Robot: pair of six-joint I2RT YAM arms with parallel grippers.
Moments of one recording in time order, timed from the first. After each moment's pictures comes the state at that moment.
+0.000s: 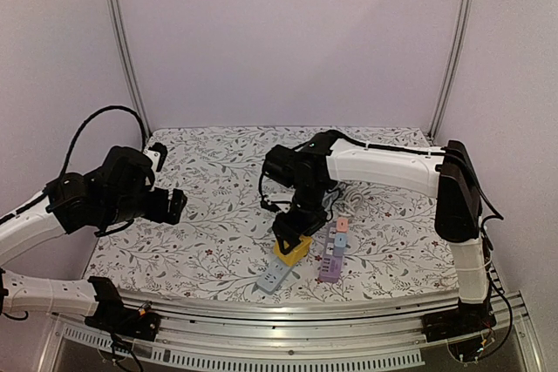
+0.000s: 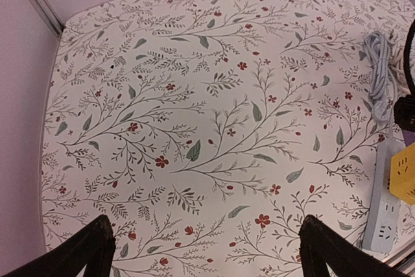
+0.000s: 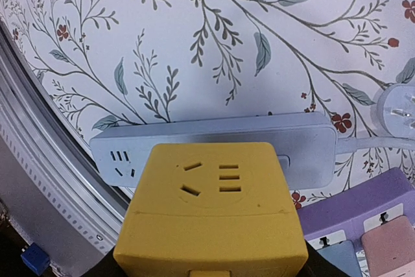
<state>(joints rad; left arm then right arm) -0.80 0.89 0.83 -0.75 -0.48 -0.36 1.02 2.16 1.90 -1.20 -0.22 0.22</state>
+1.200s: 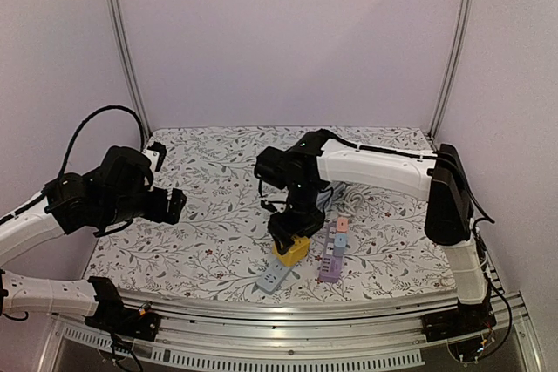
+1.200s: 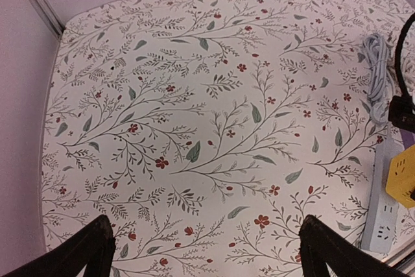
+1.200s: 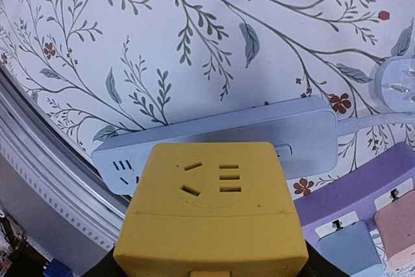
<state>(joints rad) -0.80 0.88 0.83 -0.75 -0.48 -0.36 1.05 2.22 2.00 -1.29 -0.20 0.36</state>
